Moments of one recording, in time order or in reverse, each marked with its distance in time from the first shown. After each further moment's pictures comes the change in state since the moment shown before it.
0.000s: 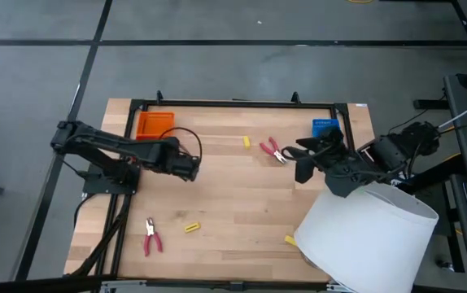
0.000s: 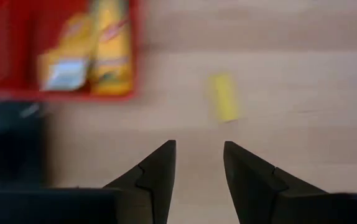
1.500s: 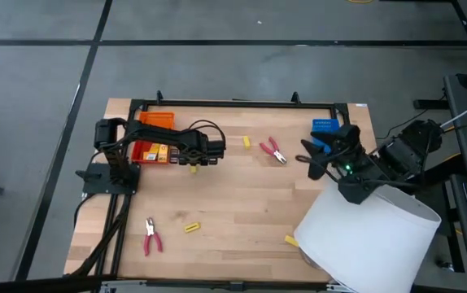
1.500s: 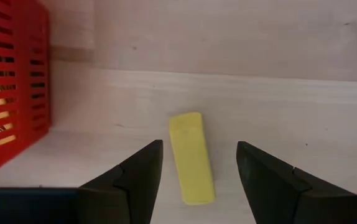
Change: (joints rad) left arm 0.296 0.382 -0.032 0.360 0.143 0.250; right arm 0.049 -0.039 0.001 -0.203 0.165 0.074
